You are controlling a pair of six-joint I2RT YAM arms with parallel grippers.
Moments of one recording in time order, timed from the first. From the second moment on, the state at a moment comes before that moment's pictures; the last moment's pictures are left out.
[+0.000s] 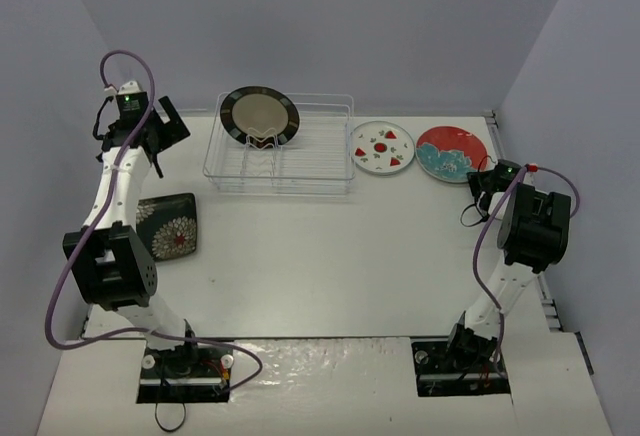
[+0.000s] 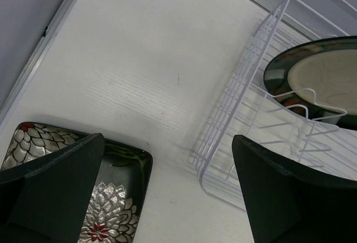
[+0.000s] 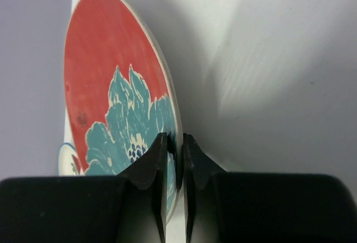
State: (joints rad) left arm 0.14 1.67 1.56 -0.53 -0.10 -0.38; right arm -0.34 1.99 0.95 0.45 -0.05 1.02
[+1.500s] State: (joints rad) left arm -0.15 1.43 1.30 -0.18 0.44 -0.37; right arm -0.35 1.10 0.48 0.37 -0.12 1.01
